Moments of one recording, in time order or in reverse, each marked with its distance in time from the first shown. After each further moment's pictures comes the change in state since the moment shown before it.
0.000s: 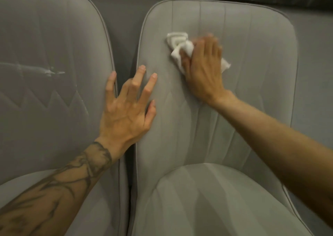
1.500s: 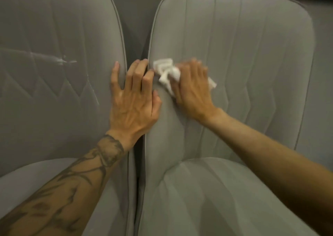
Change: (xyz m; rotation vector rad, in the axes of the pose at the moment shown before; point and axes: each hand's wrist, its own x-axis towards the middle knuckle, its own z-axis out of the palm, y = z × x) left_hand 0.000 0.005 -0.004 -0.144 0.101 -0.123; right_hand -0.052 -0.045 0.005 0.155 -0.097 -0.115
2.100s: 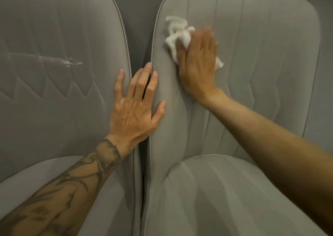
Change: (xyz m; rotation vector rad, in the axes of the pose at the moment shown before) left_hand -0.018 -0.011 -0.006 0.031 -0.103 0.095; right_hand 0.046 0.012 0.017 -0.045 0.208 0.171
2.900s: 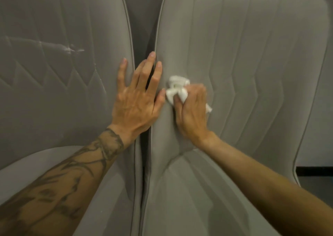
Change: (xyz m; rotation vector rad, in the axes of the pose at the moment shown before) left_hand -0.001 0.000 0.000 0.020 -0.001 -0.011; right_hand -0.126 -0.019 -0.018 0.247 -0.171 0.078
